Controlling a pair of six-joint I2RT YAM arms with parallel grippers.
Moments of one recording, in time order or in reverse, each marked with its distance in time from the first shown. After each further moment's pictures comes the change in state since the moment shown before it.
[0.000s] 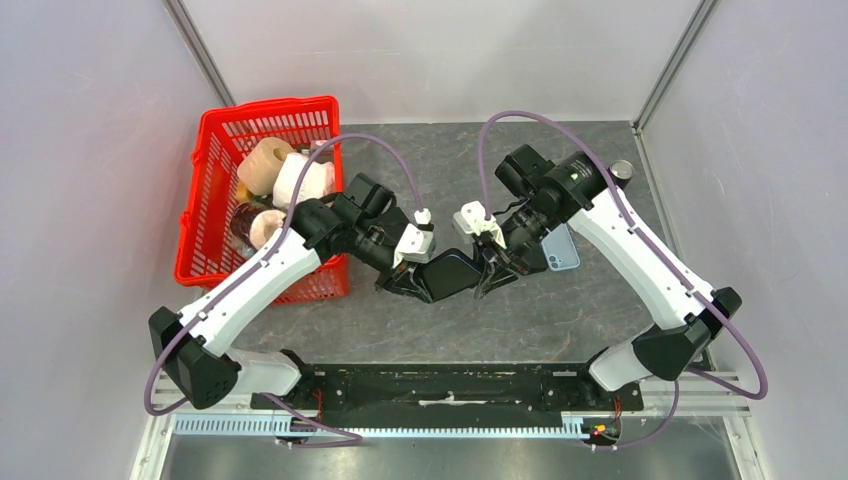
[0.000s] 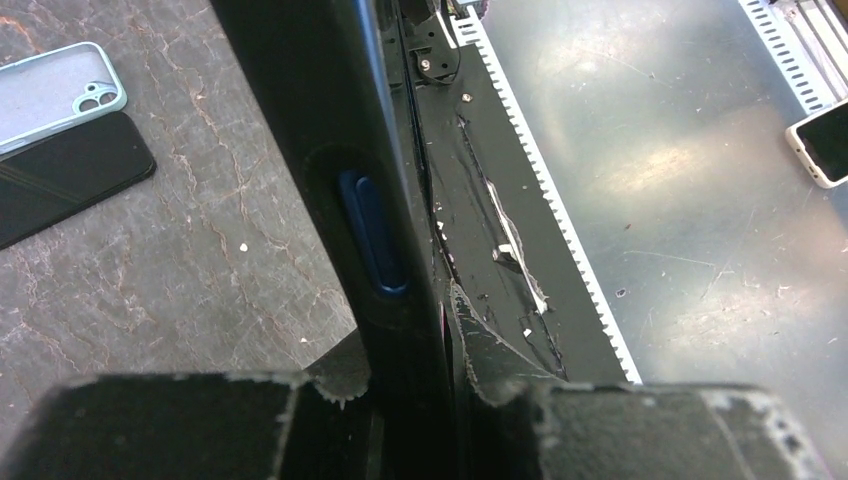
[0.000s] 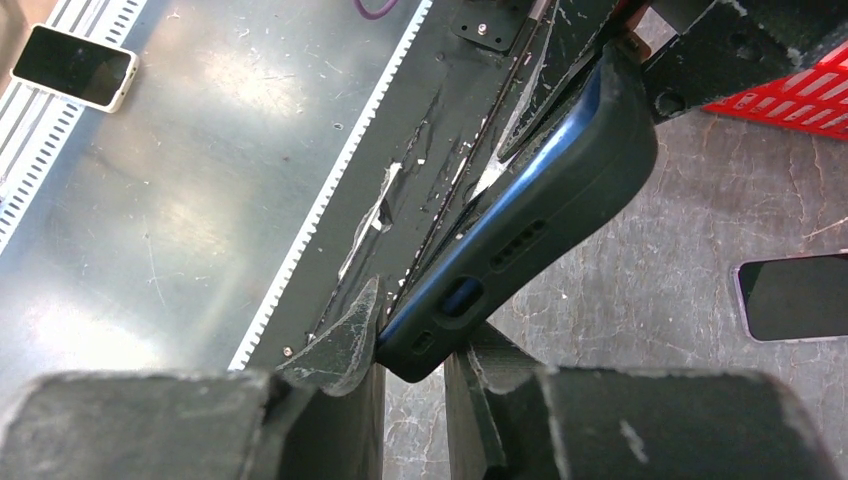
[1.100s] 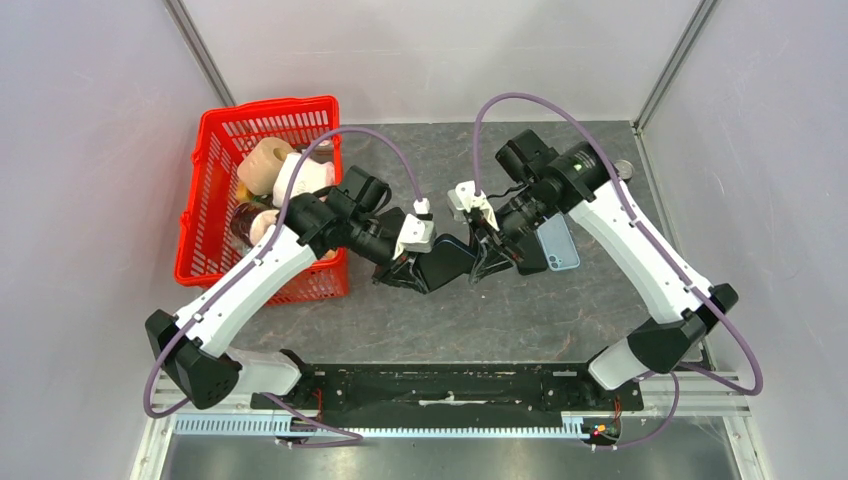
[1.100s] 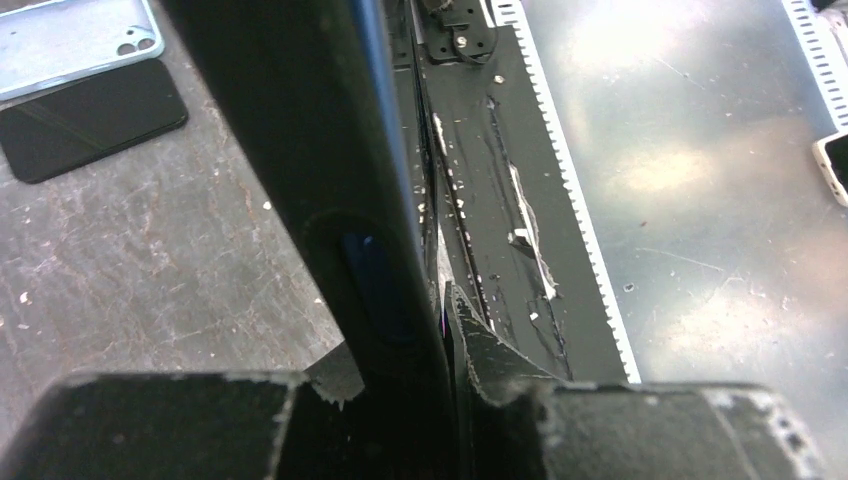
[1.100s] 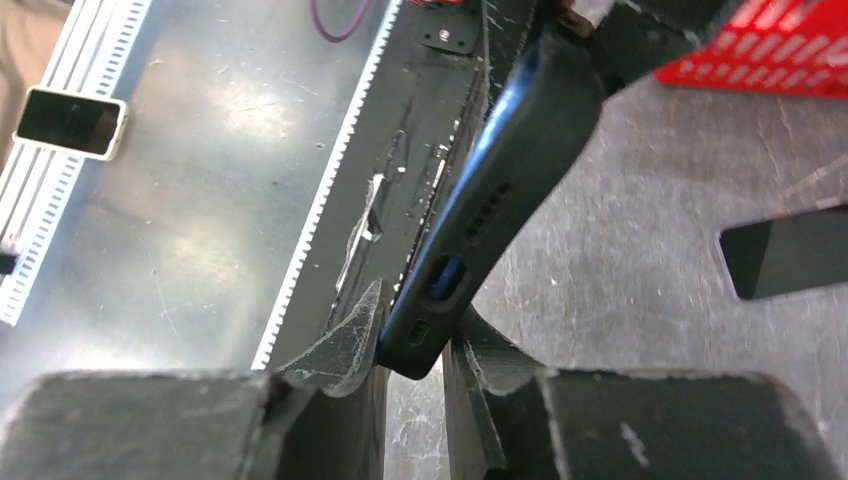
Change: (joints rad) left arm 0.025 0.005 0.056 -0.044 -0.068 -0.049; right arm -0.011 0.060 0.105 0.023 0.008 0.123
